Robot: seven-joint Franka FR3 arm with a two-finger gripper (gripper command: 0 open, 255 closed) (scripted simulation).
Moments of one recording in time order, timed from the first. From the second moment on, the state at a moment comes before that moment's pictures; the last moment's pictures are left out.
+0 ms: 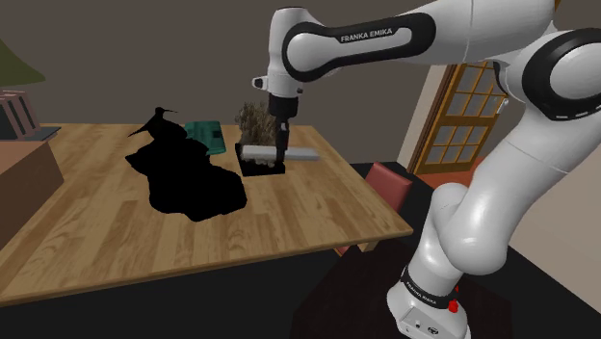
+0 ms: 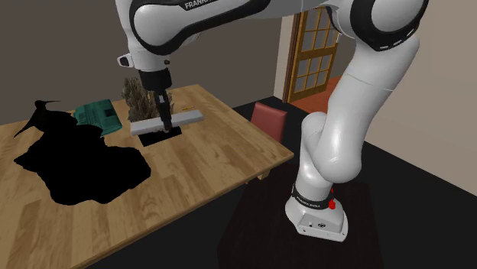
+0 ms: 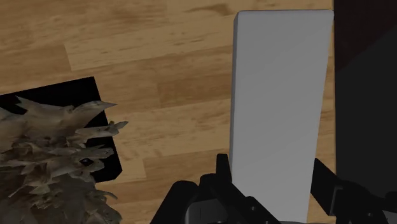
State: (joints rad) arm 0.35 -0.25 -0.09 -2.10 -0.01 1.84 -0.54
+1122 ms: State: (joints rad) arm 0.35 -0.18 -0.10 -2.27 0.00 2.07 -0.55
